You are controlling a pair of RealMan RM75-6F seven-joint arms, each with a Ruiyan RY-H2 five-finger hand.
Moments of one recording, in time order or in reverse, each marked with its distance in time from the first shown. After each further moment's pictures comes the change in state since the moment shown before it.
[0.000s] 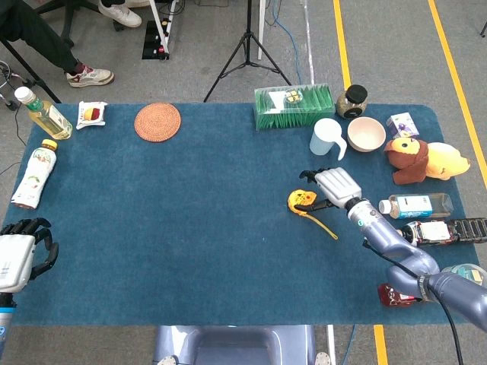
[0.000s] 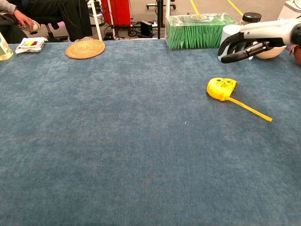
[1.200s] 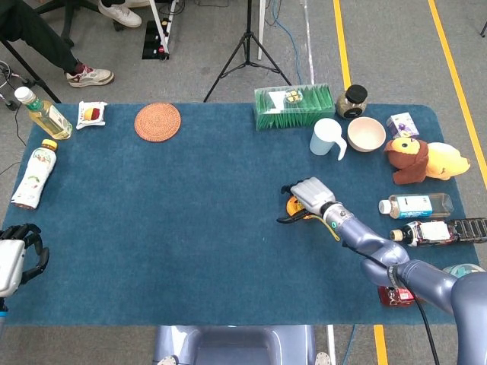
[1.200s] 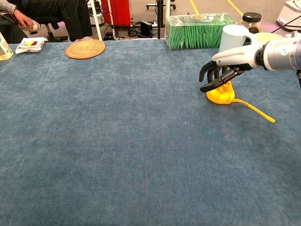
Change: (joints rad) left arm 0.023 -0.011 0.013 0.058 -0.024 0.000 -0.056; right arm 0.124 -0.117 -0.073 0.094 0.006 -0.125 -0.074
